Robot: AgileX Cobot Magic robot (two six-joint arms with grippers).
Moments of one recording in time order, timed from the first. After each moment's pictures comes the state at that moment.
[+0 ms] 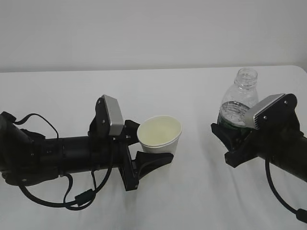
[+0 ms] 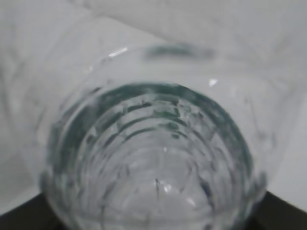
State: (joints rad) left arm -0.50 2.09 -0.76 0.84 -1.15 -0.22; right arm 0.18 1.83 -0.41 -0.40 -1.06 -0.12
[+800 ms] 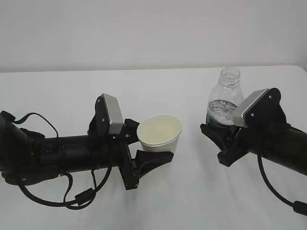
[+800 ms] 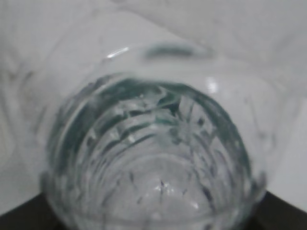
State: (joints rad) left arm -0.50 2.09 -0.76 0.83 -1.15 -0.23; right arm 0.18 1.83 -0.49 -0.54 -0.96 -0.10
